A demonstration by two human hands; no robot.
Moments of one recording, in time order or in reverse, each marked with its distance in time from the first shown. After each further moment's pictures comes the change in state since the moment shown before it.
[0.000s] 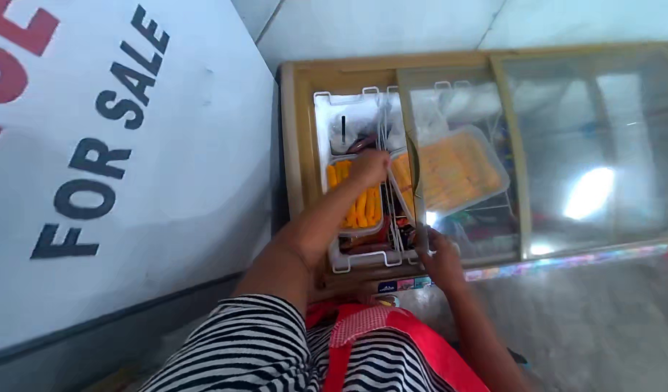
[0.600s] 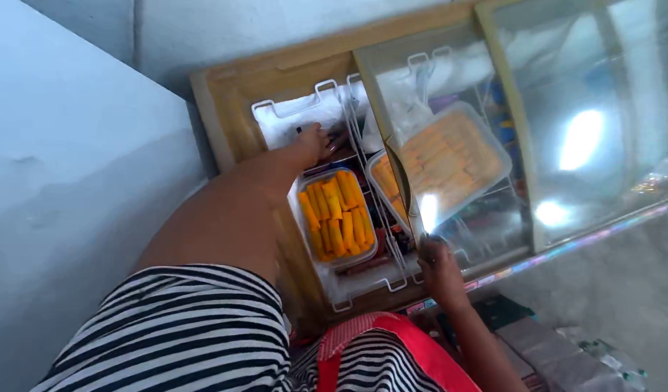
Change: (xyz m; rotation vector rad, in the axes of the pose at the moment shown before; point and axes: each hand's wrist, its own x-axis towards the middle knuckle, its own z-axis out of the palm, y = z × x) left_hand 0.154 -0.122 -0.028 1.238 -0.561 0.482; right_hand 0.030 0.003 0.027 -0.017 0.165 0.125
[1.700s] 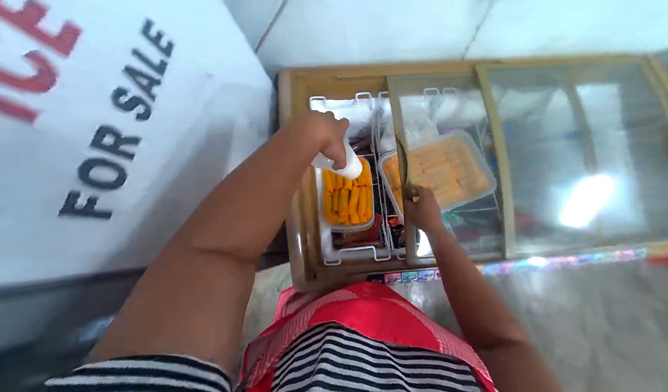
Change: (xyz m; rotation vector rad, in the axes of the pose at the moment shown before) left_hand -0.226 0.086 -0.162 -0.840 0.013 -0.611; right_hand 0.056 -0.052 -0.051 -0.026 -0.156 -0.188
